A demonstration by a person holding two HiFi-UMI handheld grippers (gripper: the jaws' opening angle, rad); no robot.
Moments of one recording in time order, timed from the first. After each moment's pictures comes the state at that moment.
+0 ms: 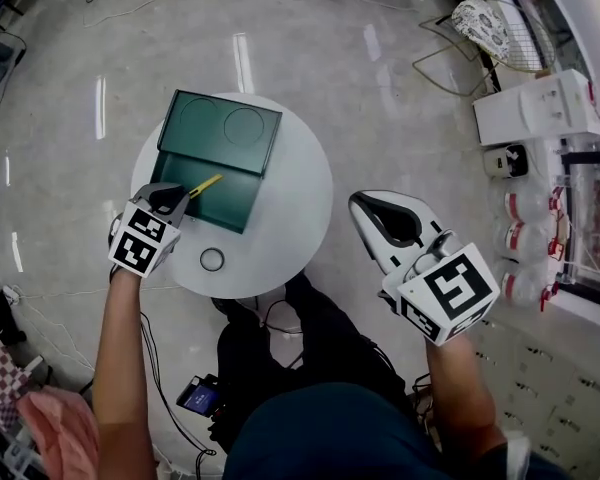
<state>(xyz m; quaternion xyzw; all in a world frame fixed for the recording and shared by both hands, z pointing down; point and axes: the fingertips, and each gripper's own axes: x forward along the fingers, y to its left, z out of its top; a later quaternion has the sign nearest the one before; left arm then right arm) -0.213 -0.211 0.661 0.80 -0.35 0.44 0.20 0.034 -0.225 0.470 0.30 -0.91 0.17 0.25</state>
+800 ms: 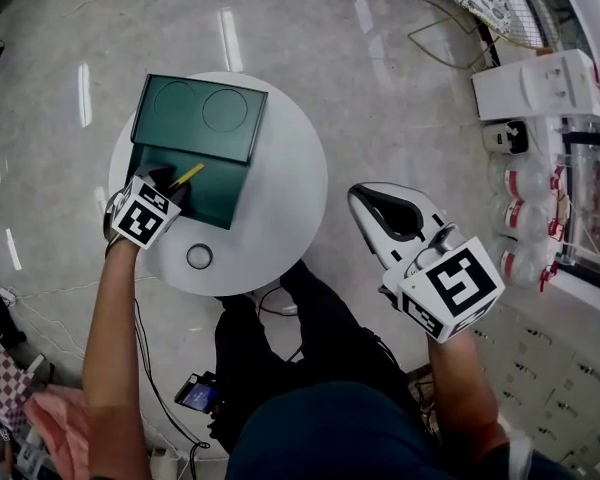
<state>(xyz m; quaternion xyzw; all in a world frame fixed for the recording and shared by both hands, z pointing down) -0.203 -0.235 0.767 0.77 -0.28 0.53 0.22 0.054 -0.244 0.530 0.30 -0.89 0.21 0.27</state>
